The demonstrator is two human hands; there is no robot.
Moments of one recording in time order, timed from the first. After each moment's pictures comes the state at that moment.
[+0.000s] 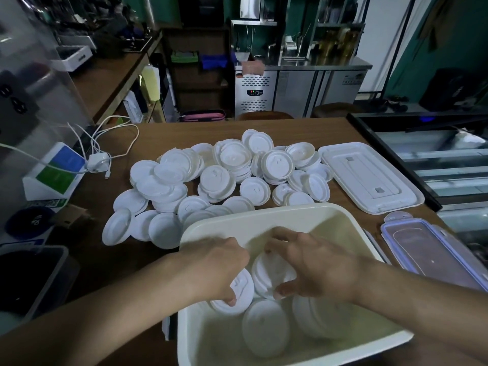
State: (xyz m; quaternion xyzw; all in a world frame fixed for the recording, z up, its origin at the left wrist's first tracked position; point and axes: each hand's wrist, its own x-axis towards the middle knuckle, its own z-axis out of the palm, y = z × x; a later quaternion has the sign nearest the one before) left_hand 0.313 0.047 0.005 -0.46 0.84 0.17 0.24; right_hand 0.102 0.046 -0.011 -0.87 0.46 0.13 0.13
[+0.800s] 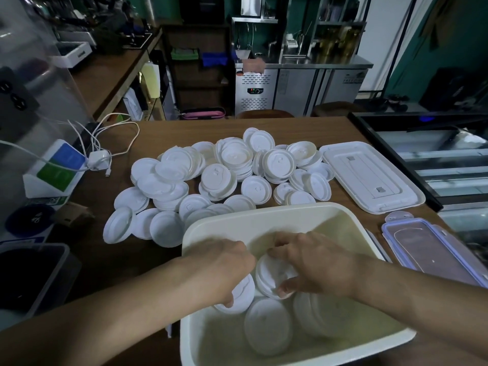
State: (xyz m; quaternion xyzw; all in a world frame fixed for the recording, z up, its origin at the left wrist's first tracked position) left_hand 0.311 0.048 -0.003 -0.42 0.86 0.13 0.25; right_hand 0.103 0.038 -0.018 -0.87 0.45 0.19 0.10
